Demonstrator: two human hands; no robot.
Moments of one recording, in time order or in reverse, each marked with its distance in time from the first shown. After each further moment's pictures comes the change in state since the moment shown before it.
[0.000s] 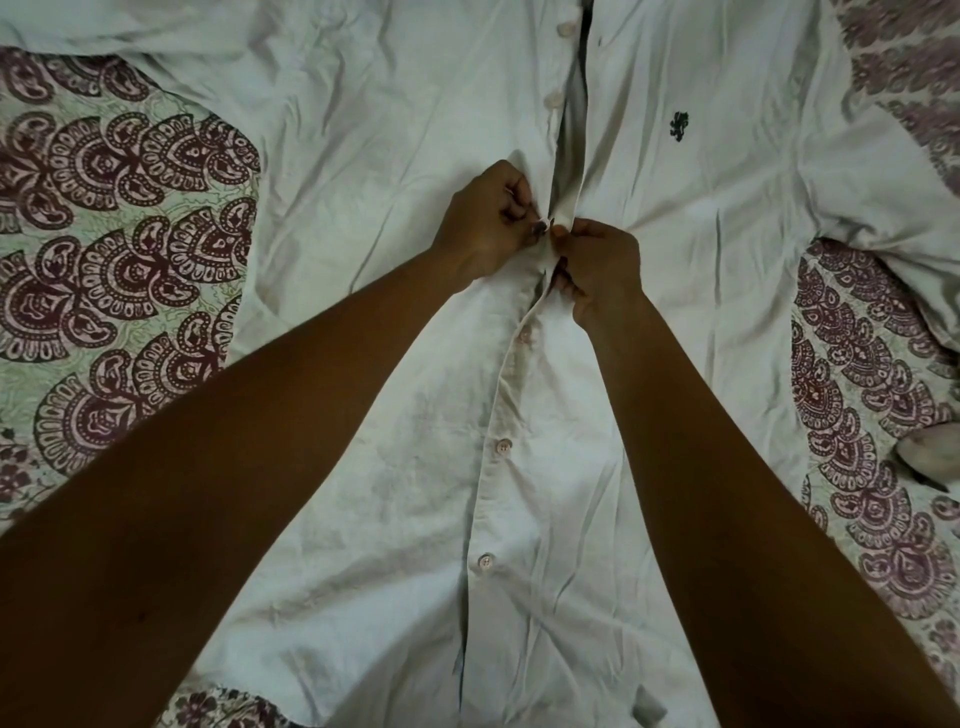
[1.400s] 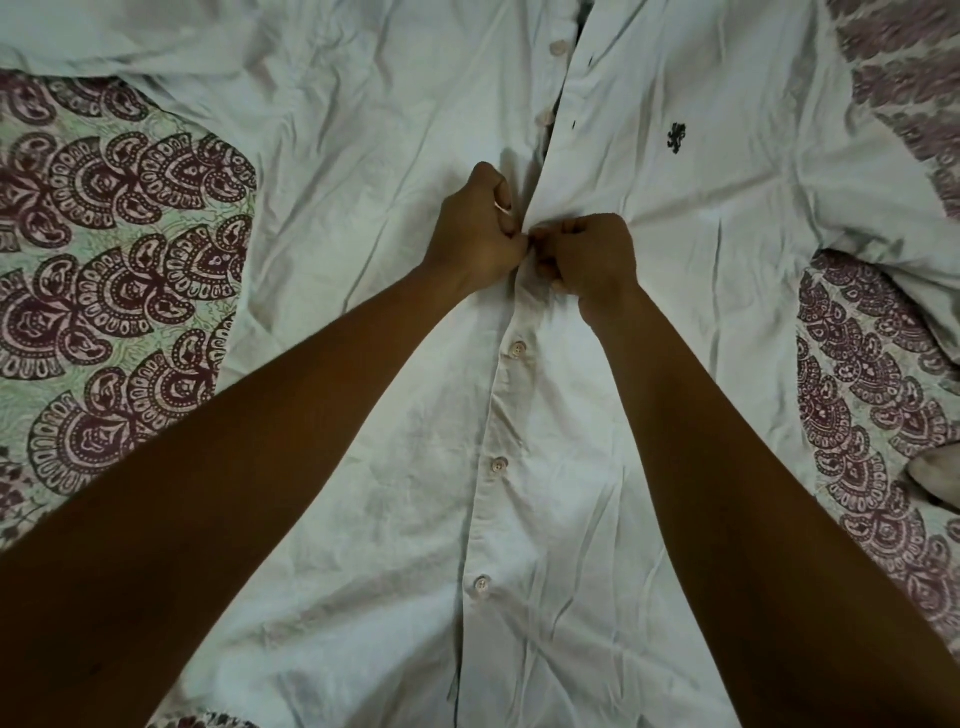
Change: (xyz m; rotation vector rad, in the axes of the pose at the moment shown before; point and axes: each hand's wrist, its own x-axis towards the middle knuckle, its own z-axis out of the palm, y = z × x) left_hand -0.001 0.006 0.000 0.211 0.135 0.053; right_hand 0.017 -0.011 0.002 -0.386 -0.061 -0.158
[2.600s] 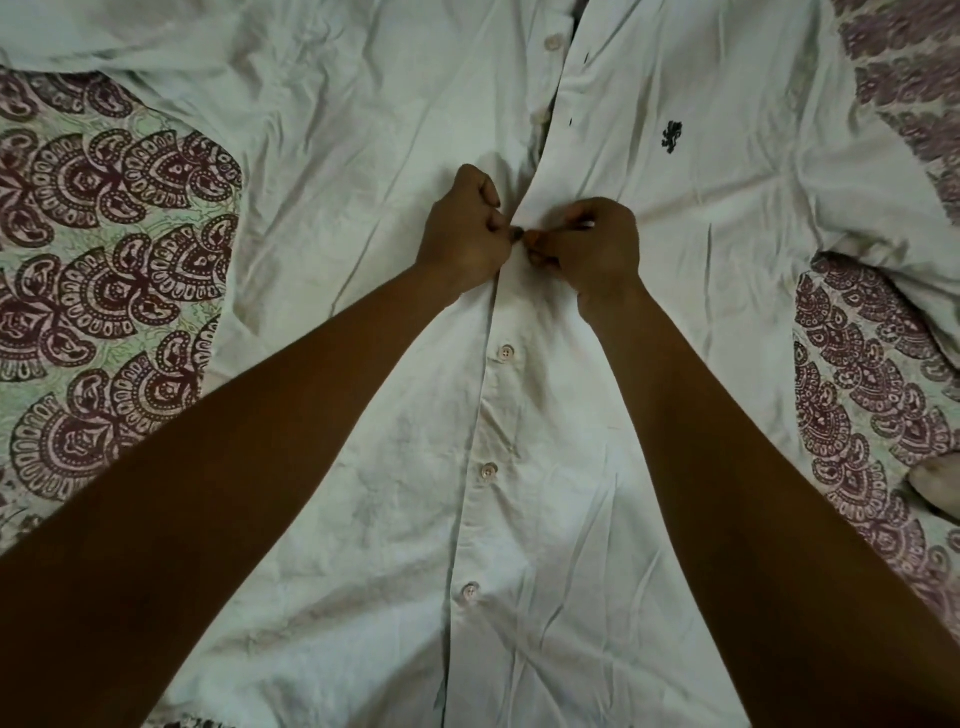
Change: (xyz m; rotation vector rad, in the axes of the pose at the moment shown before) left_hand 0.009 -0.007 0.006 -0.023 0.032 -0.091; right_hand 0.008 0.002 -0.008 0.208 0.026 0.017
